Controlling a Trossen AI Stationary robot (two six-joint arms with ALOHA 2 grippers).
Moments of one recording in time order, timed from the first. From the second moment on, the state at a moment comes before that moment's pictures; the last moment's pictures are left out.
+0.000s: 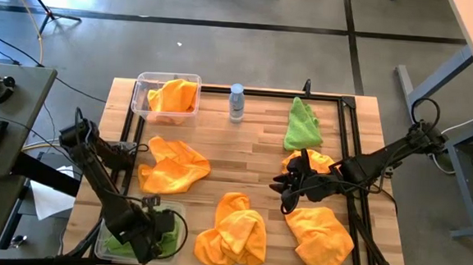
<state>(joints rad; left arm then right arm) -0.90 1.67 1.32 -1.09 -0.13 -1.07 0.49 1.25 1.03 -0.50 0.47 0.94</state>
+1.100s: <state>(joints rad) -0.89 1.67 1.65 -1.39 -0.09 -1.09 0.49 1.25 1.03 -0.51 0.47 0.99</state>
